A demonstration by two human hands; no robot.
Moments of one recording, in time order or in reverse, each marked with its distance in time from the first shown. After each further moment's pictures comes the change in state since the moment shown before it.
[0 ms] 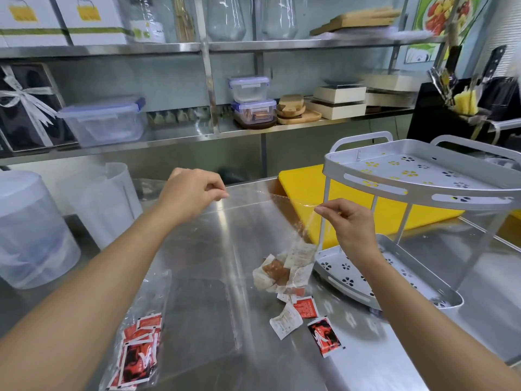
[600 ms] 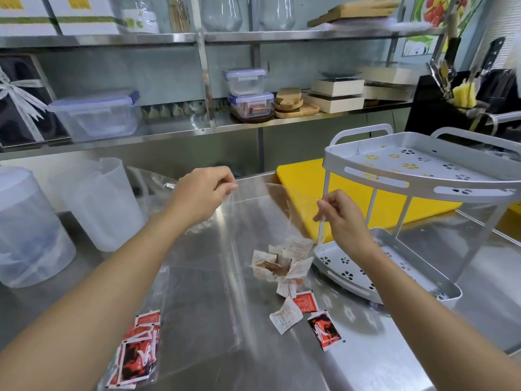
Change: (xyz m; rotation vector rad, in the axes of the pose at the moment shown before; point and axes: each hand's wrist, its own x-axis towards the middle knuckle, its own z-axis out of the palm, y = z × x) left_hand -0.008 0.019 0.011 -0.070 0.046 0.029; right_hand -0.001 0.000 0.006 -0.067 -0.134 0.097
